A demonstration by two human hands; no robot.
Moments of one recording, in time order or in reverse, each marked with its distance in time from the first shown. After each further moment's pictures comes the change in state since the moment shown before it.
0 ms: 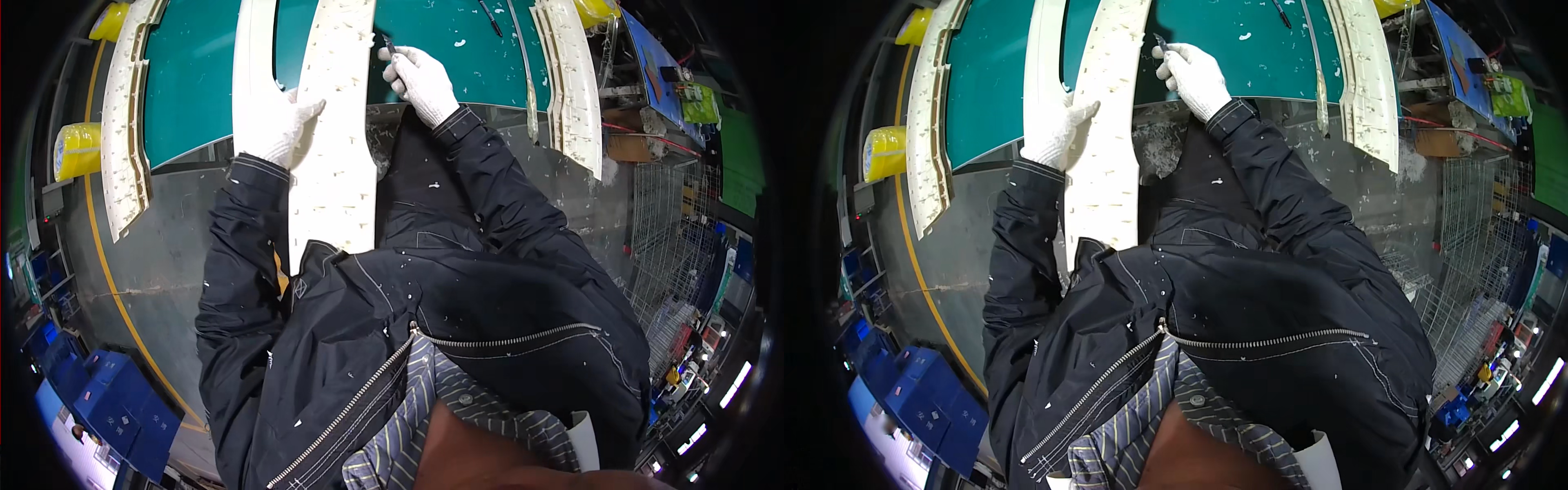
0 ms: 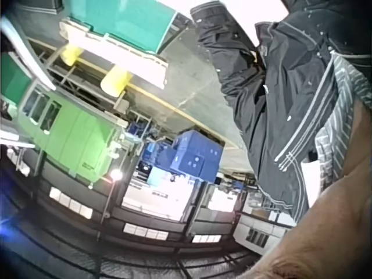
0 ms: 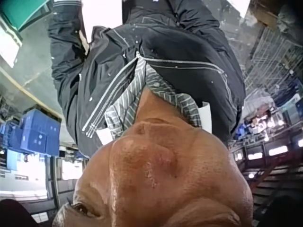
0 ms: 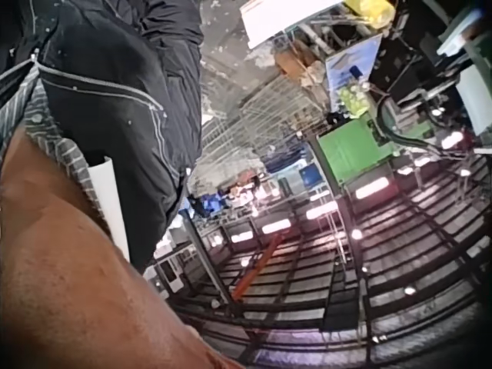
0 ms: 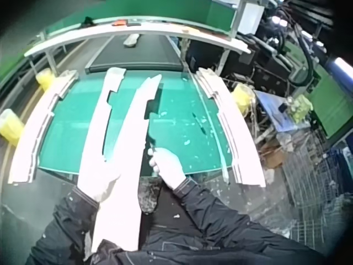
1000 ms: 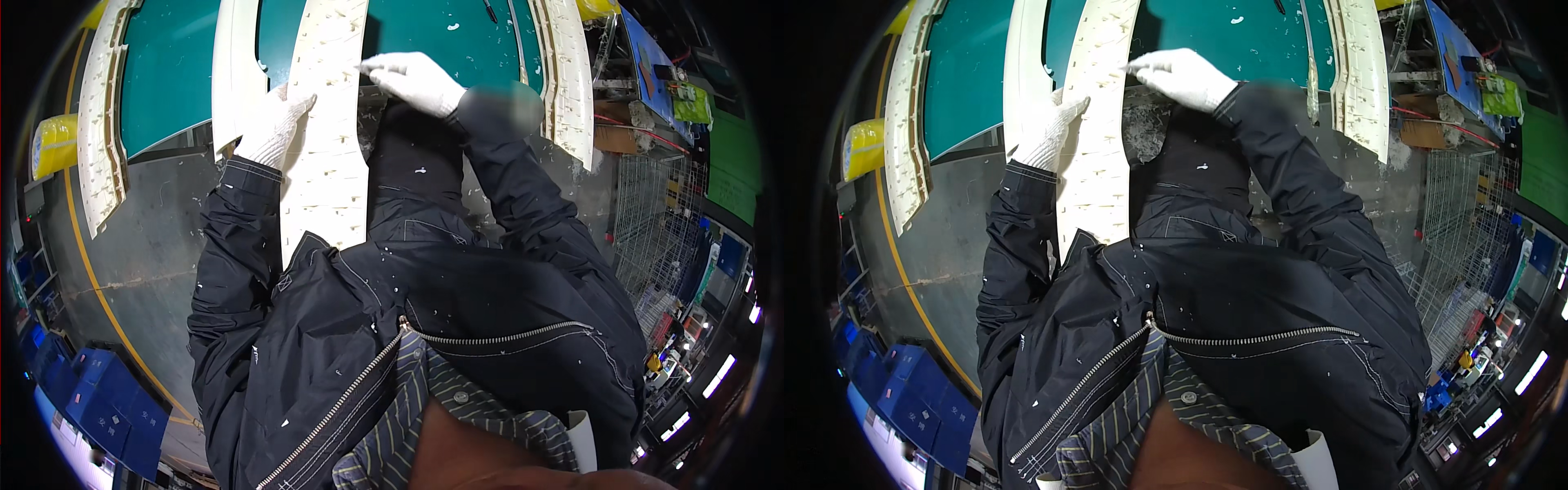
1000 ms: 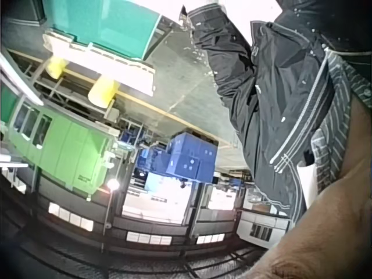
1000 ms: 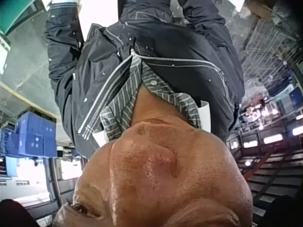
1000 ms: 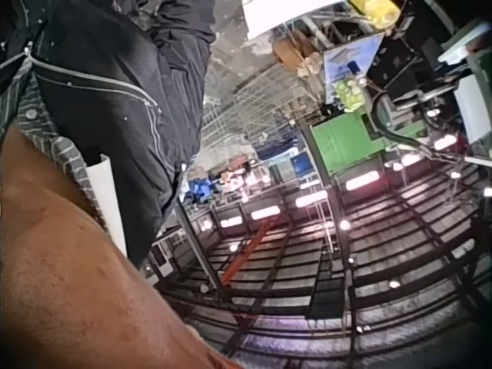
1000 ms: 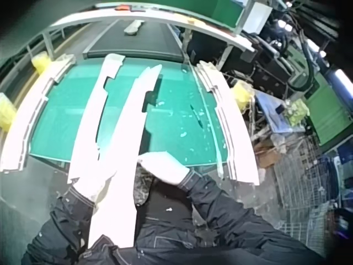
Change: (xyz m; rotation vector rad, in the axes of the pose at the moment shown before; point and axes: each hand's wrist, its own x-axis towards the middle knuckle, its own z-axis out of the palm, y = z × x) left_hand -0.018 -0.016 0.008 -0.189 -0.038 -0.114; right_hand -0.014 -0.018 -0.011 -0.445 -0.461 -0.094
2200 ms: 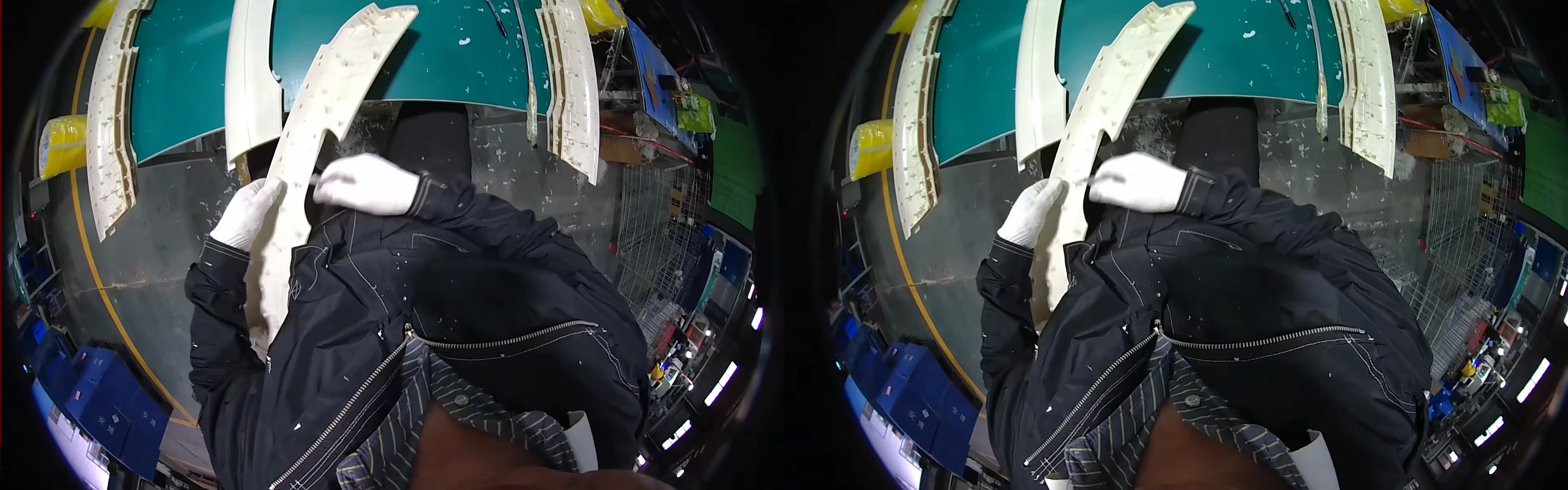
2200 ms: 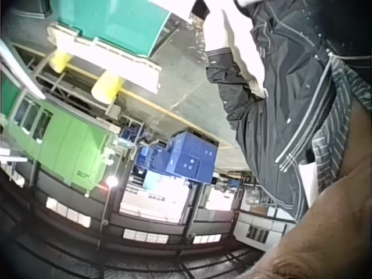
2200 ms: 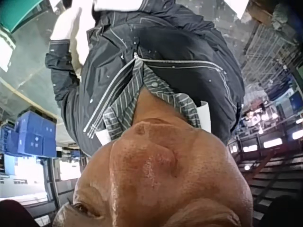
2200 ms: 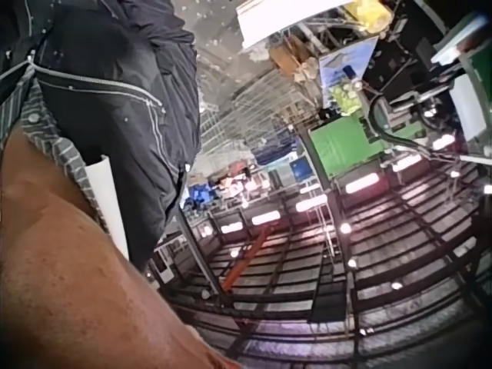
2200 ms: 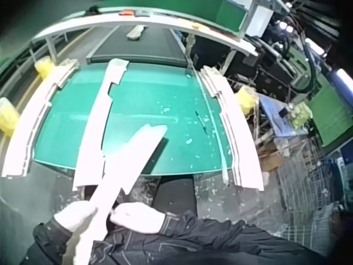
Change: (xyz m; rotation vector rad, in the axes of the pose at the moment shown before) left_hand -0.103 -0.041 -0.100 0.245 -0.062 -0.218; right_hand -0.031 -0.030 0.121 -0.055 -0.269 -0.163
